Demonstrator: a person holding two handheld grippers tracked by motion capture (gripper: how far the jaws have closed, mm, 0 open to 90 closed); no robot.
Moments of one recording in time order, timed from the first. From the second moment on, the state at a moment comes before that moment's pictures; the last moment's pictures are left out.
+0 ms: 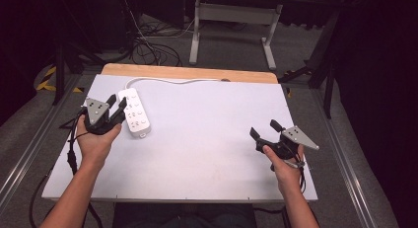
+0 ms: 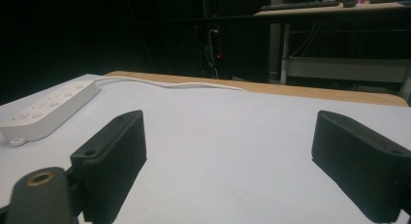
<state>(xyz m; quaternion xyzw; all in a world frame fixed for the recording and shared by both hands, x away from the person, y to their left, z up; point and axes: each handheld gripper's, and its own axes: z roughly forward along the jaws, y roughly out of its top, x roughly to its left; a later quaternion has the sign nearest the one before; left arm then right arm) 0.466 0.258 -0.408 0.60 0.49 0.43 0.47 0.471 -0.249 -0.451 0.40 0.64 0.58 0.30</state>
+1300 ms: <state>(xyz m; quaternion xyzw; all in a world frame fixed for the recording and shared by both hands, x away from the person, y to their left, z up) 0.434 0.266 -0.418 0.59 0.49 0.43 0.48 0.470 -0.249 -0.449 0.39 0.64 0.59 0.30</state>
